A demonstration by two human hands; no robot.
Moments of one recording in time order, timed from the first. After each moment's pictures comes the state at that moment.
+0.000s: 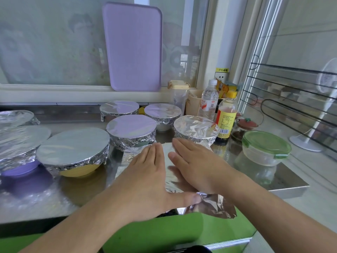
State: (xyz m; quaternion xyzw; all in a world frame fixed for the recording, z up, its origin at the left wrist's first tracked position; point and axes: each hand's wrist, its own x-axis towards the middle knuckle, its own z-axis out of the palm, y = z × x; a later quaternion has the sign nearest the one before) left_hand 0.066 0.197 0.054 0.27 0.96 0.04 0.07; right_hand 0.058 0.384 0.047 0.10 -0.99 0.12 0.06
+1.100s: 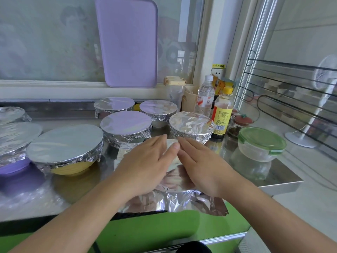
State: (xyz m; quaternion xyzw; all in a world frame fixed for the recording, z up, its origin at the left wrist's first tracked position) left_hand 0.036 0.214 0.052 0.26 0.94 0.24 0.00; right_hand 0.065 0.407 0.024 0.15 -0.98 0.02 0.13
